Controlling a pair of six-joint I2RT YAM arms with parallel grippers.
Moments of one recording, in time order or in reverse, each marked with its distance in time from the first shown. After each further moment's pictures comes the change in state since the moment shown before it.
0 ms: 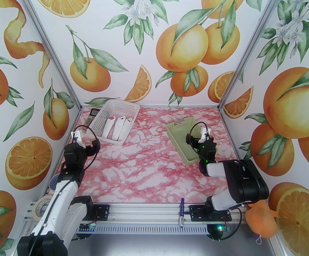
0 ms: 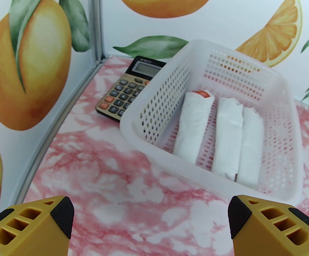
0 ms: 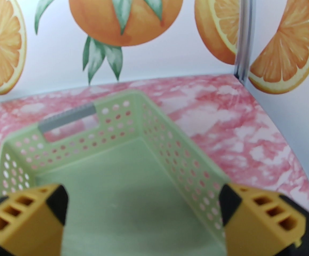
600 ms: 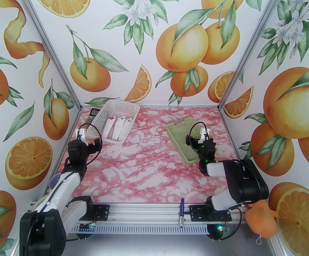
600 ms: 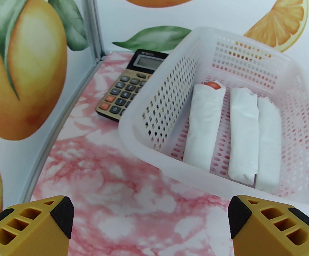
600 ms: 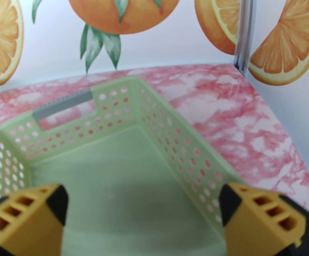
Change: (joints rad) left arm 0.000 0.239 -0.016 0.223 0.021 0.079; right arm 0.000 0.000 0.000 -0.034 0.000 0.000
